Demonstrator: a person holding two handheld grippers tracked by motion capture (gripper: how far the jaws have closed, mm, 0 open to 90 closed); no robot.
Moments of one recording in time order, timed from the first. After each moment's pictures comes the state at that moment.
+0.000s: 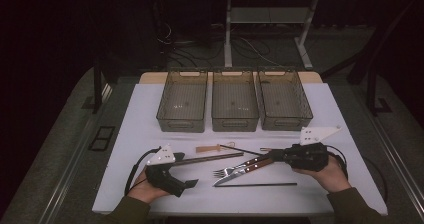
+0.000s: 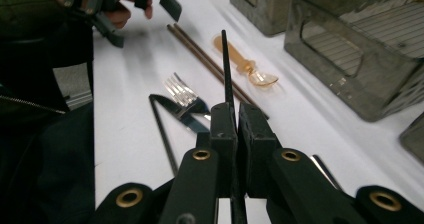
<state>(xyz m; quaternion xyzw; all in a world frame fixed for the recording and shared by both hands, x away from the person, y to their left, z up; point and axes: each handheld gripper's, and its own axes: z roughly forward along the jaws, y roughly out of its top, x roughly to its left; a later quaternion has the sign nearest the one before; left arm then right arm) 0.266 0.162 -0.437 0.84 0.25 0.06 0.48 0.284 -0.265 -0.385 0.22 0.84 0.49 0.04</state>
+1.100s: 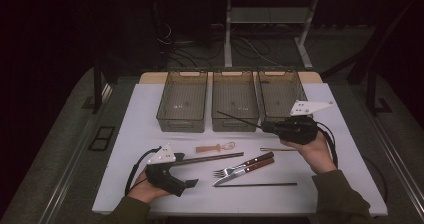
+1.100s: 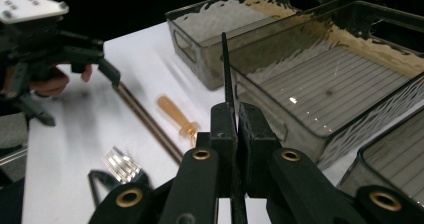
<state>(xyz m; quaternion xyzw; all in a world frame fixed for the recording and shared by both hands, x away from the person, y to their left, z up) 0.267 0.162 -0.436 0.84 0.26 0.05 0.47 0.333 -0.243 -0.357 0.28 0.81 0.51 0.09</state>
